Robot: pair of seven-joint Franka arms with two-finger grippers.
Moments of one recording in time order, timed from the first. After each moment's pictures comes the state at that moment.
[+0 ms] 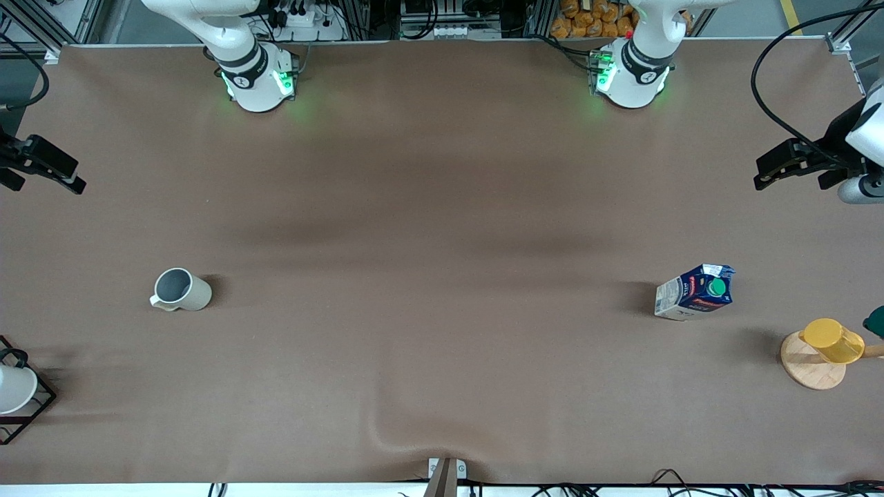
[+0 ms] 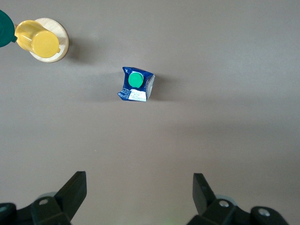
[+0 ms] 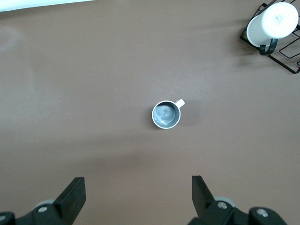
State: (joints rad) left arm 0.04 0.03 -0.09 -1.52 0.01 1.52 -0.06; right arm -0.01 -0.07 -0.06 -1.62 0.02 1.65 0.01
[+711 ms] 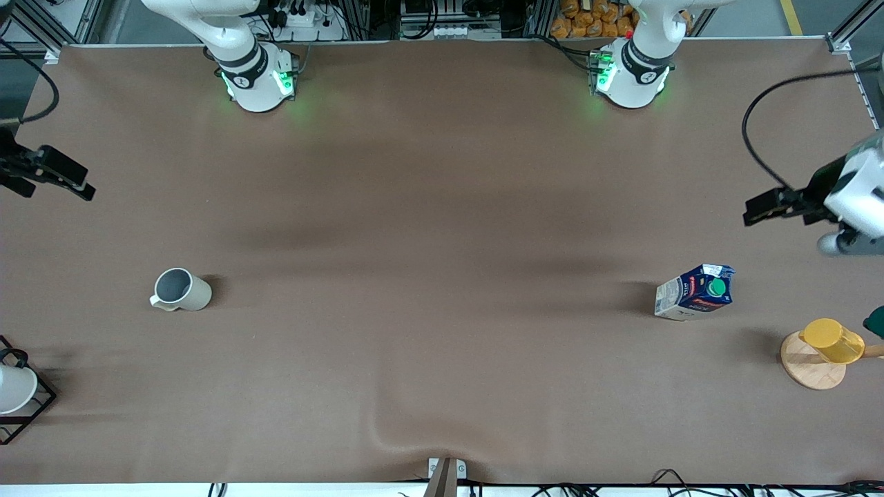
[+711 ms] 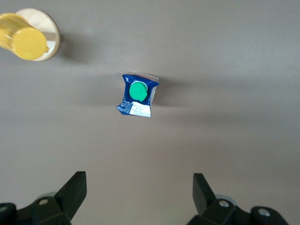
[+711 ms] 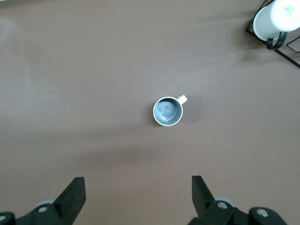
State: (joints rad) left arm 0.06 0.19 -0.08 -1.49 0.01 1.59 -0.05; right arm -0.01 -0.02 -0.06 -1.62 0.02 1.65 0.01
